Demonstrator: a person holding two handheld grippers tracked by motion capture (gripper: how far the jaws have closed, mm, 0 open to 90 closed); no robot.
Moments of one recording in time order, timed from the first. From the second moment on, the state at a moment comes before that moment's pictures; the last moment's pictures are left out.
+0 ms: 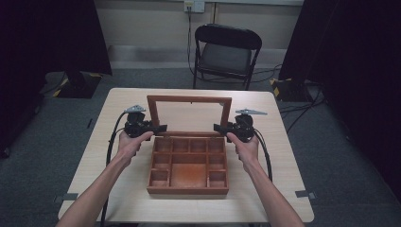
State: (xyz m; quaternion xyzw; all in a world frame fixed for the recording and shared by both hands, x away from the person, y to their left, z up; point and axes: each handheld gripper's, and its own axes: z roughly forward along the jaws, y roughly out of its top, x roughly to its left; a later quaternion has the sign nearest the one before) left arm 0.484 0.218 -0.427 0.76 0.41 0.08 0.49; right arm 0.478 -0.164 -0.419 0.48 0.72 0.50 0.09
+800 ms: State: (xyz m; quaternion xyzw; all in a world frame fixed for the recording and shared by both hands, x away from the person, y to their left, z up) left arm 0.459 0.220 -0.414 0.77 0.40 0.08 0.49; right arm 0.461 -0.169 -0.417 0.48 0.72 0.50 0.08
